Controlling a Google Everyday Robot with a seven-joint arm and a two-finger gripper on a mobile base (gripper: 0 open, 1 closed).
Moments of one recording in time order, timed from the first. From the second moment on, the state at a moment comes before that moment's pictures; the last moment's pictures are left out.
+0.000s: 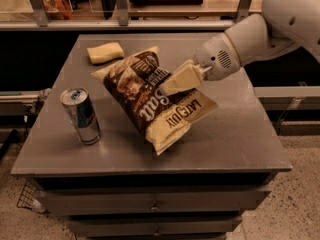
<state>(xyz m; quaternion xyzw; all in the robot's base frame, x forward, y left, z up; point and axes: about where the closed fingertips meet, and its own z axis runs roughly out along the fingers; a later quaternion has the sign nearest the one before) 0.503 -0.023 0.922 -0.50 0.71 0.44 0.23</state>
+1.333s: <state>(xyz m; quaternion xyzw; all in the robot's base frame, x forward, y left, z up) 0.493 0.022 0.896 -0.52 0.70 0.43 0.22</state>
